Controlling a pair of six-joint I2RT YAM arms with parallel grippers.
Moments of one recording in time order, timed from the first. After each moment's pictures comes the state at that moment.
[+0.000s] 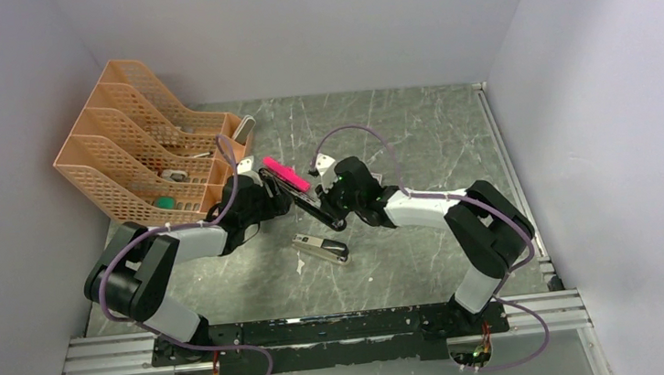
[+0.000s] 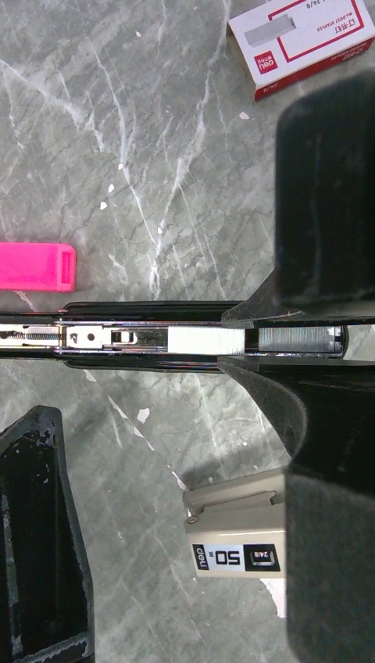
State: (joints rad) left arm -0.49 1.56 0.55 0.49 0.00 -0.56; right arm 0.72 1.67 0.85 0.19 -0.14 -0.09
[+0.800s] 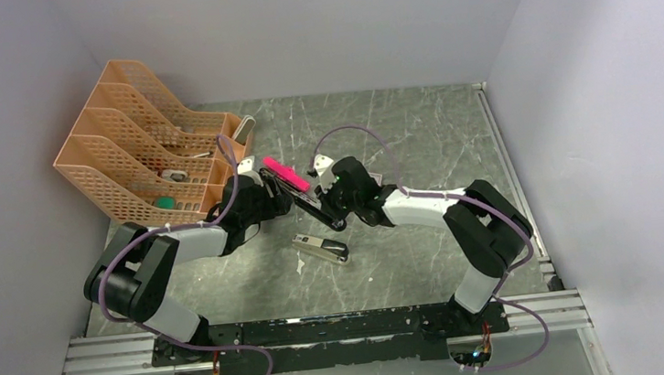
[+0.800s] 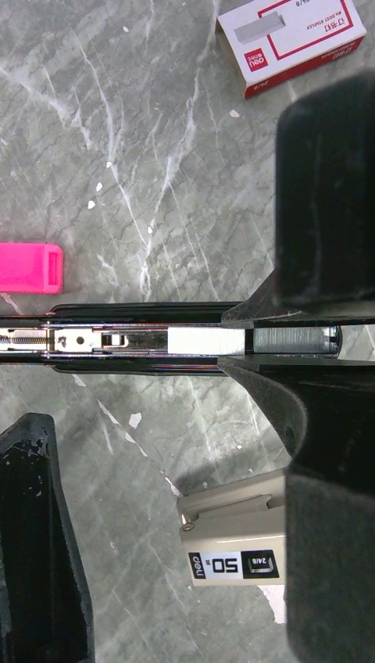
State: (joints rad) left arm -0.49 1.56 0.55 0.49 0.00 -0.56; right arm 0.73 1.68 0.87 0.13 -0.12 -0.08
